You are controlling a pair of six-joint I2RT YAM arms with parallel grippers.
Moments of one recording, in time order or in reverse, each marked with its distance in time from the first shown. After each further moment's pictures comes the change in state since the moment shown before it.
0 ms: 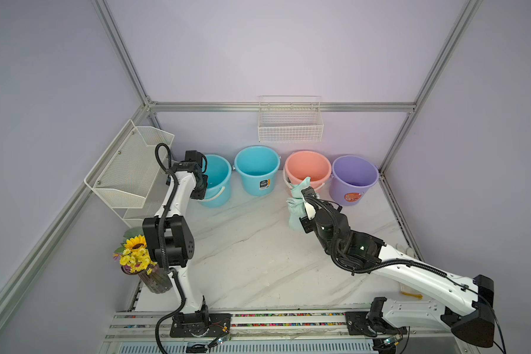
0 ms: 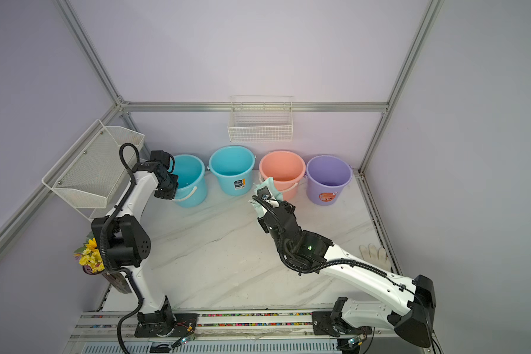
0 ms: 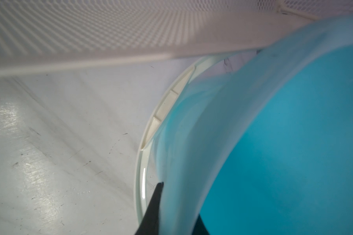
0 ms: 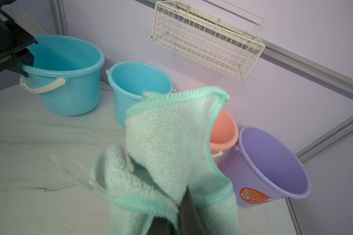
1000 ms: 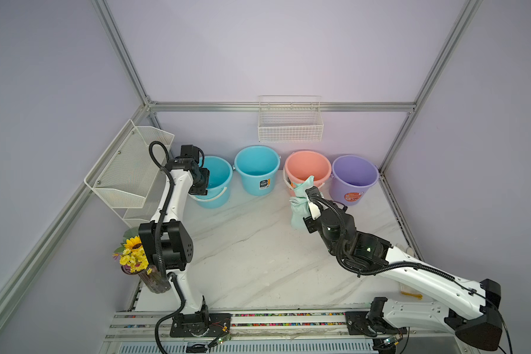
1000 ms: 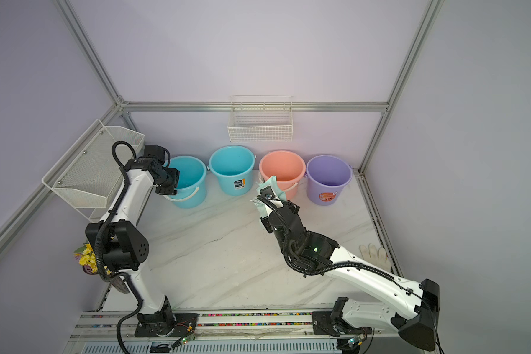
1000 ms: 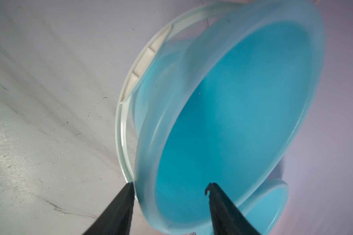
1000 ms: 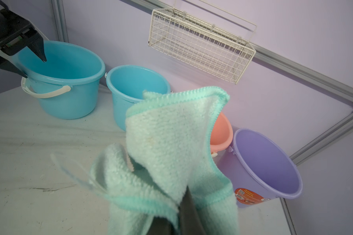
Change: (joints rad) left arm 0.001 -0.057 0.021 -0.016 0.166 -0.096; right arm 0.000 -0.055 0.000 -0.021 0.004 -0.014
